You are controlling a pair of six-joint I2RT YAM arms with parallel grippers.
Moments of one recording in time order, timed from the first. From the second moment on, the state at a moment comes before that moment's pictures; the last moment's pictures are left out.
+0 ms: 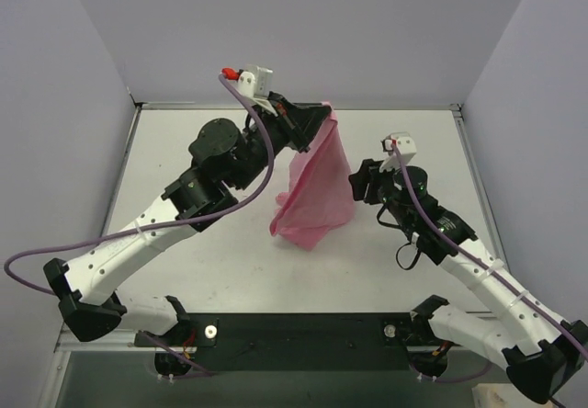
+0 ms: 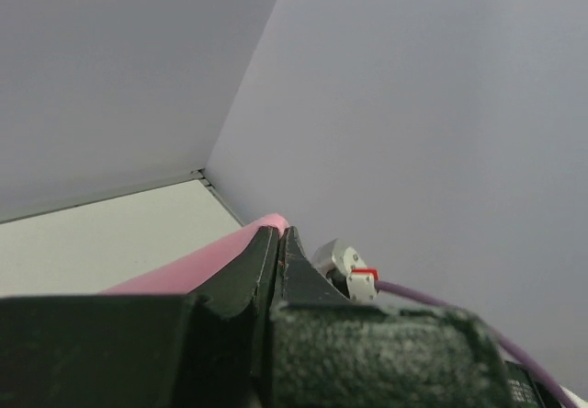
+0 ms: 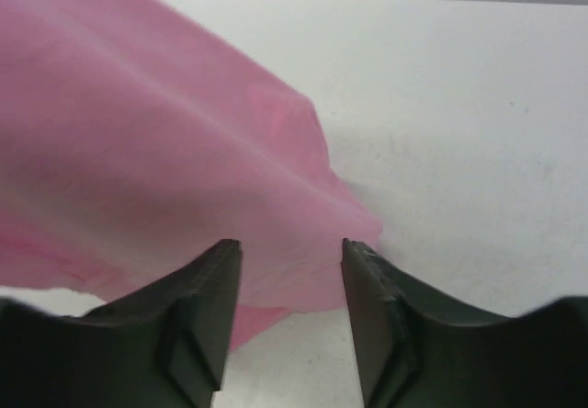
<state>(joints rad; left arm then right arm) -0.94 1.31 1.52 0.06 -0.20 -0.47 0.58 0.93 0.85 -0.24 0.24 0.26</state>
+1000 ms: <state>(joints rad) -1.02 1.61 1.95 0.01 -0.40 -0.42 1.09 1.24 0.79 -0.11 0.76 0.34</state>
